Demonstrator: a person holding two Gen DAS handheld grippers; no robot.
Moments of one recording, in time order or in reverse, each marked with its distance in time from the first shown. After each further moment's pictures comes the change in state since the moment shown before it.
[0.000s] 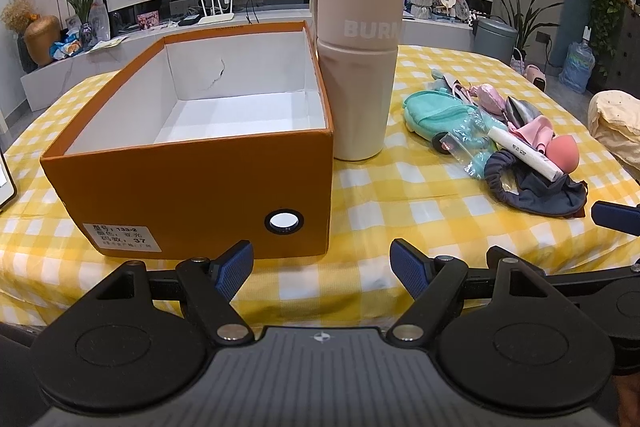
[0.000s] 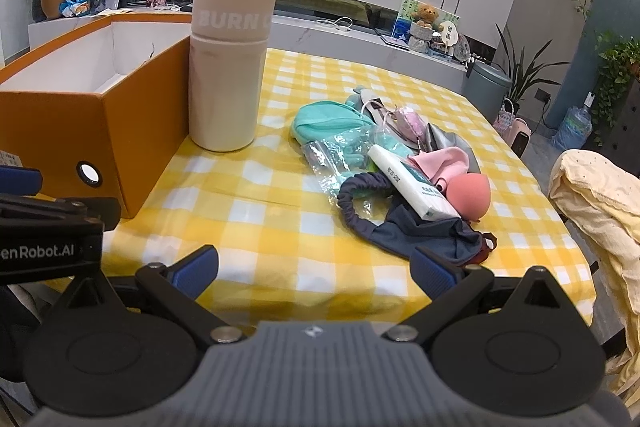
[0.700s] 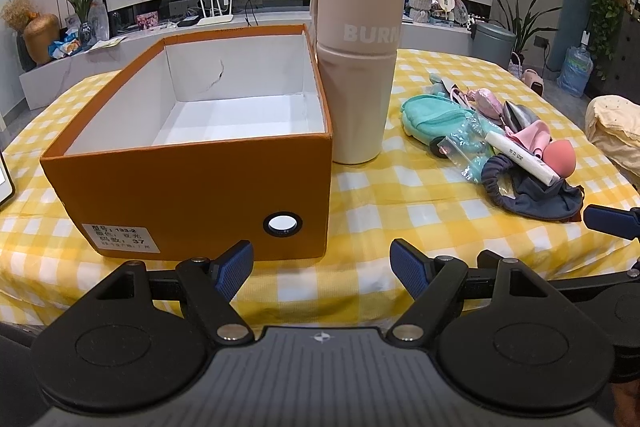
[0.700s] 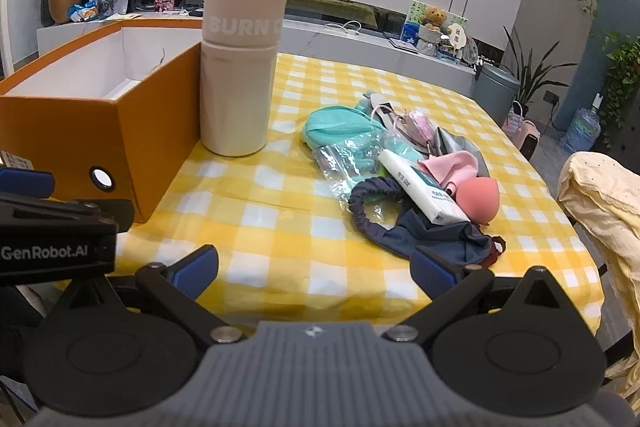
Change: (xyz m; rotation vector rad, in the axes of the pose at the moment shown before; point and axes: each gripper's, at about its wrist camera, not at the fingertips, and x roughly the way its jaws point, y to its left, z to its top) left arm -0.002 0.001 0.002 -0.007 -0.007 -0.012; right arm -0.002 0.002 0.000 -0.001 -0.009 0.028
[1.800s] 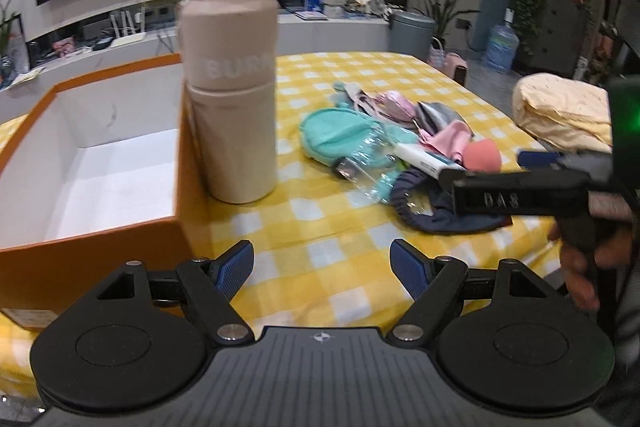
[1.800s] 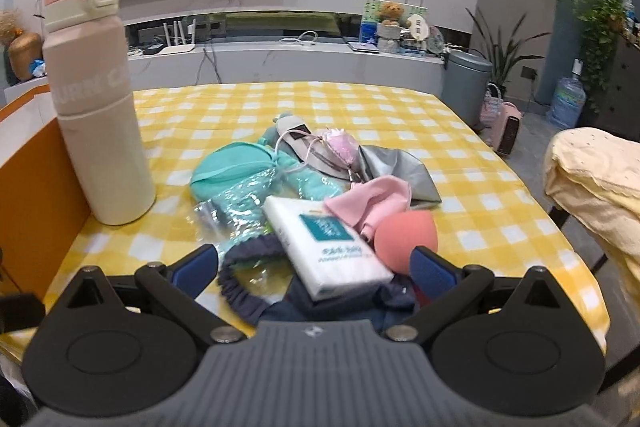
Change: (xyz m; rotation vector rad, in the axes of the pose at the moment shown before) left arm 0.024 -0.051 0.032 0.145 0.008 -0.220; right arm 0.063 -0.108 0.028 0.156 -0.047 -0.016
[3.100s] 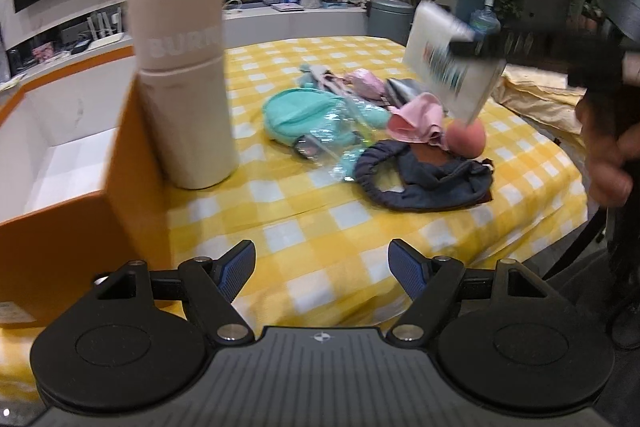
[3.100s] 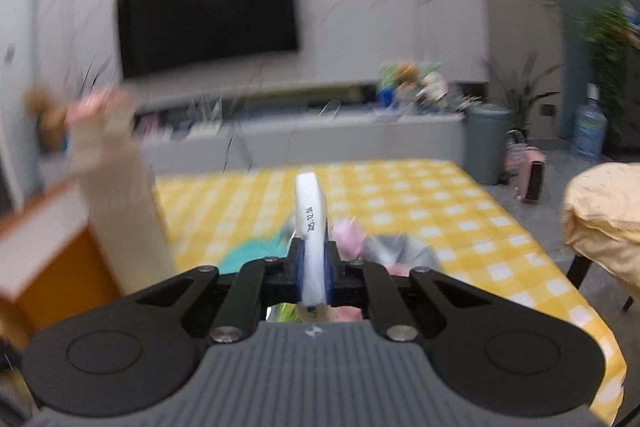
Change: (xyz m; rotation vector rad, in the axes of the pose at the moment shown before) left arm 0.018 -0.027 -0.014 0.051 0.012 -0.038; right arm -0.021 -0.035 0.029 0.027 -0.200 0.137
